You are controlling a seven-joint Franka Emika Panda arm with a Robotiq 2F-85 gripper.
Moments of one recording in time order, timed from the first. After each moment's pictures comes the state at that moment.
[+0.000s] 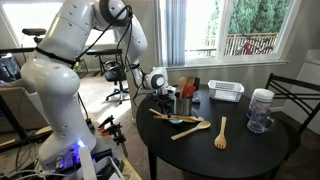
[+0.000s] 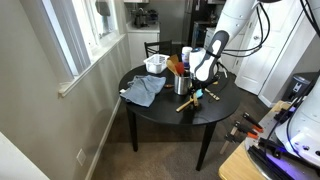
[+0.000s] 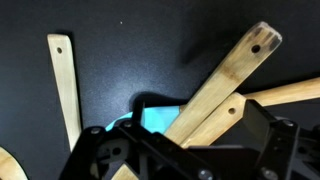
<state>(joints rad) 0.25 0.69 -0.24 -2.19 -0.17 2.80 0.46</state>
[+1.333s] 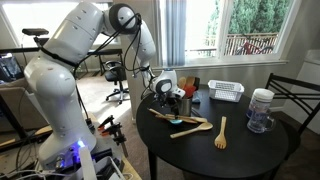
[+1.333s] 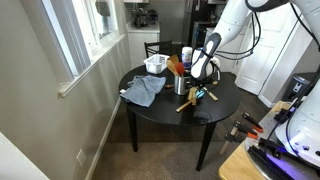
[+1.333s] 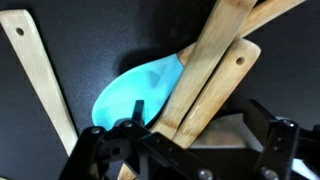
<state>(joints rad) 0.11 0.78 -0.16 -2.07 0.06 2.92 0.44</state>
